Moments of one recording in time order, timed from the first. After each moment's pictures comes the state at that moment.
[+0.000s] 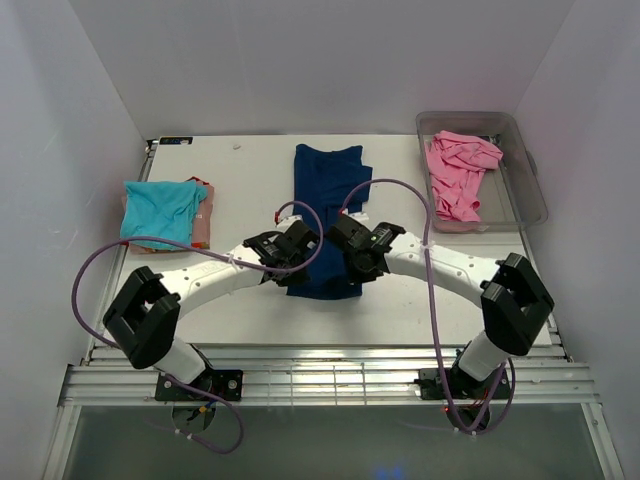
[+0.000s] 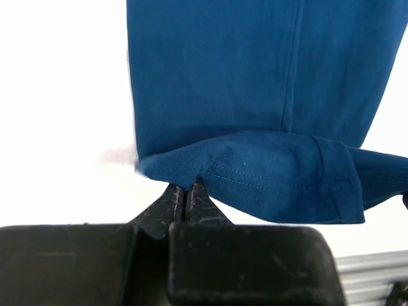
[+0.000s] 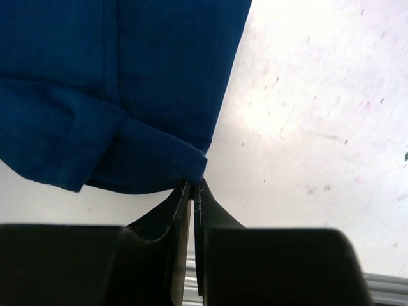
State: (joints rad) left arm -0.85 1.49 0.98 -0.61 -0.26 -0.83; right arm 0.94 1.57 1.16 -0.82 0.27 0.64
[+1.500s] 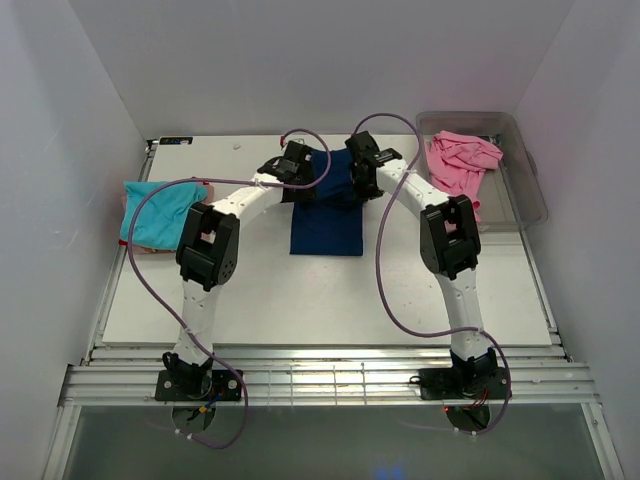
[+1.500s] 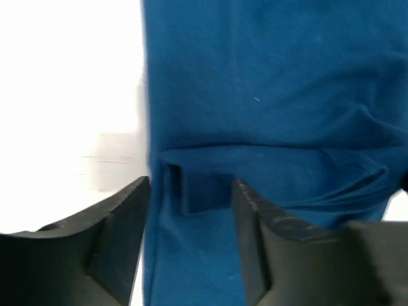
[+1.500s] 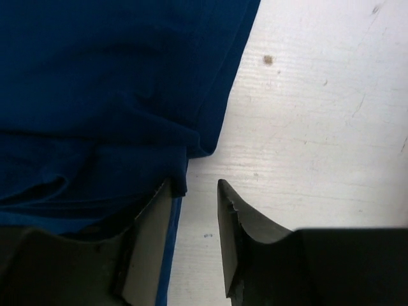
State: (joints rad) left arm -0.47 2.19 1.77 -0.45 -0.19 -0.46; right arm 0.48 2.30 2.01 -0.75 0.22 0.25
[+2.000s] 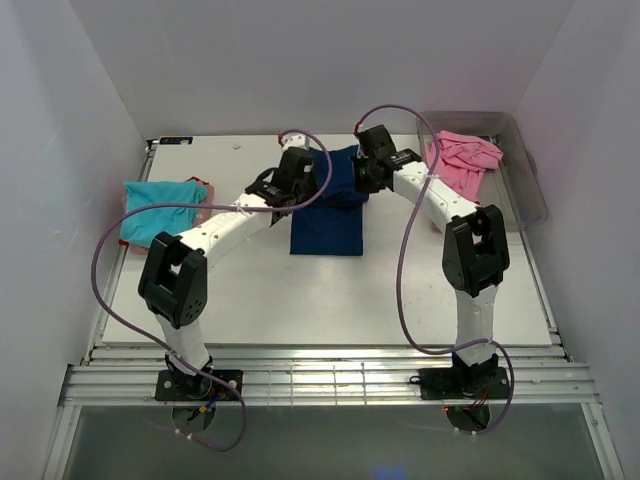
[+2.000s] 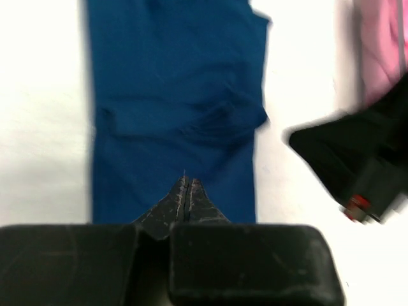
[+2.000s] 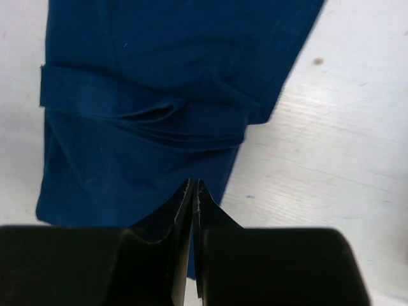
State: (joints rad) left arm -0.57 1.80 1.49 -0.27 -0.25 -0.55; right arm 0.48 2.03 1.79 -0.60 0.05 0.24
